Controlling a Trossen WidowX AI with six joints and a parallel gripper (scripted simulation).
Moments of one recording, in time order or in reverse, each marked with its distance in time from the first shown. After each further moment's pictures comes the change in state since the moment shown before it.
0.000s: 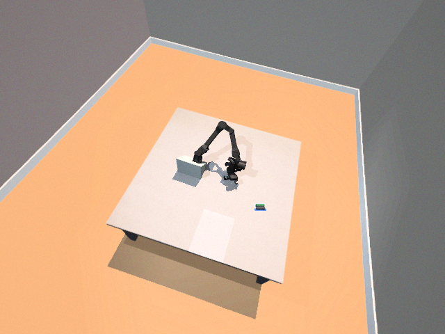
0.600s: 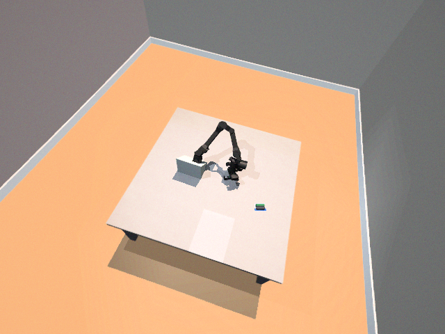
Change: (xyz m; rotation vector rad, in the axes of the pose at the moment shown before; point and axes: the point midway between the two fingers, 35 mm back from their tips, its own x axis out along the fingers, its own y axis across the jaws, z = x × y) arm 0.000 0.001 0.010 0.005 -0.004 -0.004
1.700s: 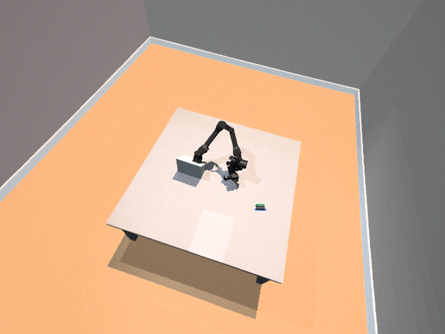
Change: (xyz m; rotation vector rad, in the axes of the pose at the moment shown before) arm -0.012 -0.001 -0.001 0.012 0.002 0.001
